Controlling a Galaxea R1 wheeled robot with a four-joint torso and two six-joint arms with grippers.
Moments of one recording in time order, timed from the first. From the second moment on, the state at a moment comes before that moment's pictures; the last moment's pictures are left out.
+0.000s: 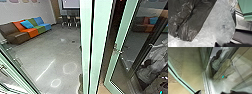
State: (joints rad) left arm 1.45 2.97 -2.54 -0.02 -0.07 0.00; right arm -0.50 1.99 -2.01 -0.93 -0.51 1.04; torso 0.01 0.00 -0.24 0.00
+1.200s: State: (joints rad) left arm 1.45 2.97 -2.54 -0.02 -0.07 0.00; right arm -0.51 1.88 -1.87 -1.09 -0.53 1.04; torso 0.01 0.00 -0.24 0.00
